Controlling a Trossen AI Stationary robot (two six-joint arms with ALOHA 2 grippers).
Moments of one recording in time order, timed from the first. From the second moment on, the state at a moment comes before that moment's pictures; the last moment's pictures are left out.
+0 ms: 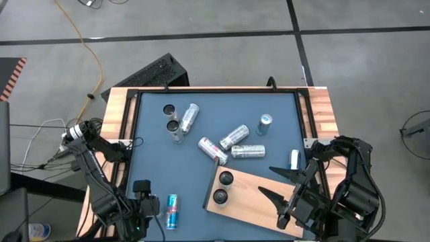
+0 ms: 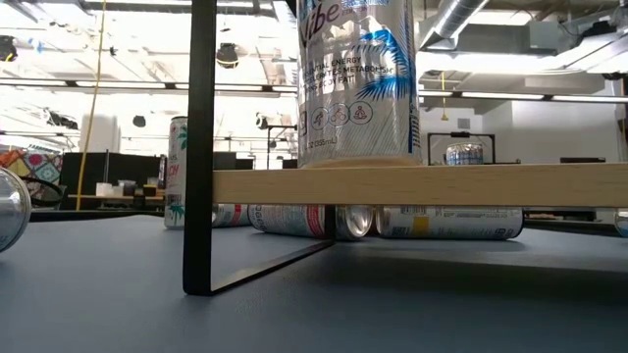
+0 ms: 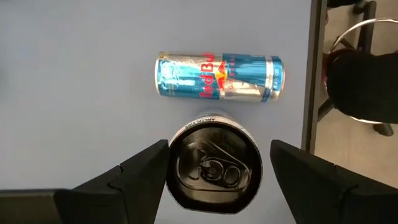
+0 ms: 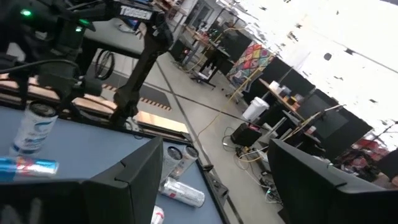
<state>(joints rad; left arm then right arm) -0.97 1.61 1.47 -1.17 -0.22 -1.00 0.99 1.85 2.32 -1.30 1.49 0.26</state>
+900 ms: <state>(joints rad) -0.95 1.62 1.50 -1.25 -0.17 -1.02 0.97 1.85 2.31 -1.31 1.44 0.26</state>
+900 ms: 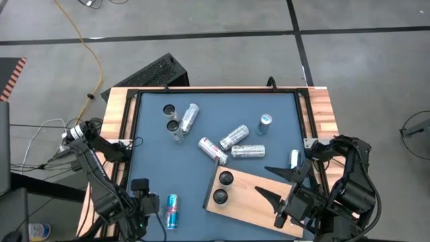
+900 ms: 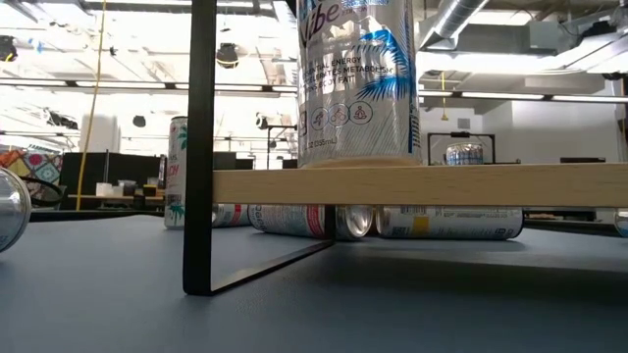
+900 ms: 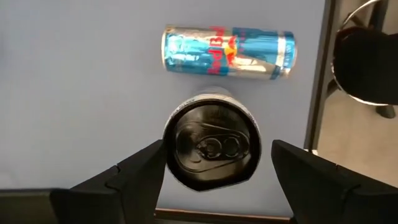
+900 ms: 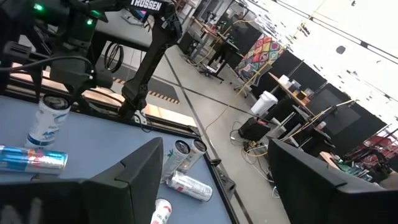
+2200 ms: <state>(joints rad) -1.03 1.62 1.50 -1.28 -0.34 -1.16 0.97 1.85 2.31 -1.31 1.40 0.29</state>
